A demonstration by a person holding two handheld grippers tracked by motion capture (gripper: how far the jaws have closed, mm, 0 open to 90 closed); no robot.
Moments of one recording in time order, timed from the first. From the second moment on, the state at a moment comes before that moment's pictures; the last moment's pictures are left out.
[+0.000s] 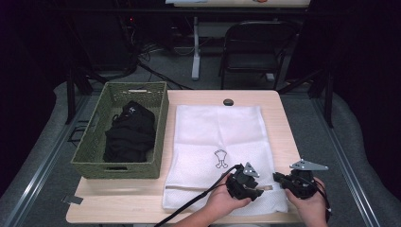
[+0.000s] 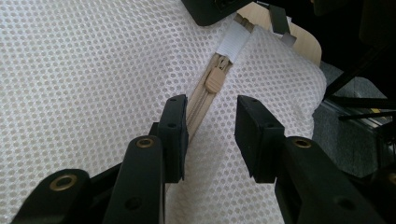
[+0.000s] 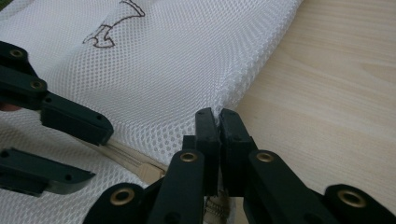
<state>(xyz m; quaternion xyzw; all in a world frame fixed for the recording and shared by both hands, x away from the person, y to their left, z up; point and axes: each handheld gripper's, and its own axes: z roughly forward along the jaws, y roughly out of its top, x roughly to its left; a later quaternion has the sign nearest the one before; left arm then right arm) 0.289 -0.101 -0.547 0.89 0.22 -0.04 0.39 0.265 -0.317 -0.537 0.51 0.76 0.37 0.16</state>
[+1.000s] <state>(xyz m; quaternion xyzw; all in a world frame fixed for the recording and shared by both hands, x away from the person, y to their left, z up) 0.293 -0.117 -0.555 0.90 0.20 -0.05 0.39 0.261 -0.305 -0.525 0.49 0.76 0.40 0.17</state>
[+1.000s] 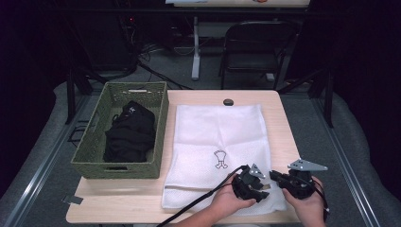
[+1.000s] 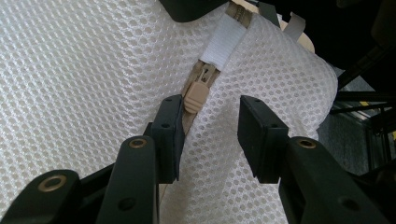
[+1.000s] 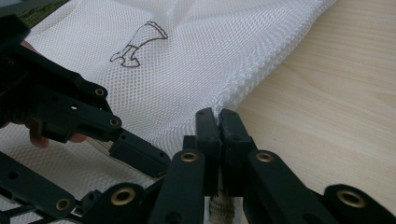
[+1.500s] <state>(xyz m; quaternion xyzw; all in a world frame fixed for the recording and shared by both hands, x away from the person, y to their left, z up) 0.293 -0.118 -0.552 0.89 0.19 -0.07 0.40 0.261 -0.304 -0.525 0.49 0.76 0.40 0.17</state>
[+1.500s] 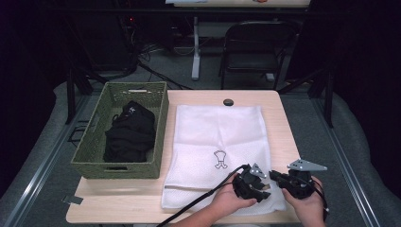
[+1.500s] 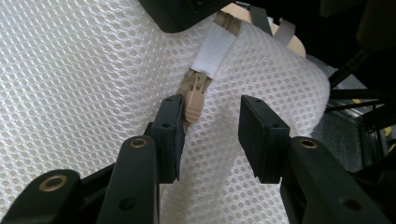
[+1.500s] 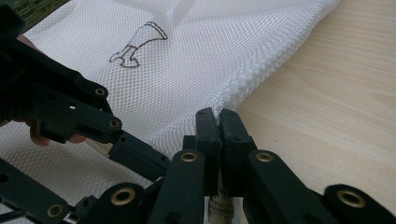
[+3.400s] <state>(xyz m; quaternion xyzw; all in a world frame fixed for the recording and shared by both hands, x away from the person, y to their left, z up) 0.295 -0.115 -0.557 0.86 0.24 -0.08 0.44 0.260 -0.308 -0.527 0.49 0.76 0.40 0.17</state>
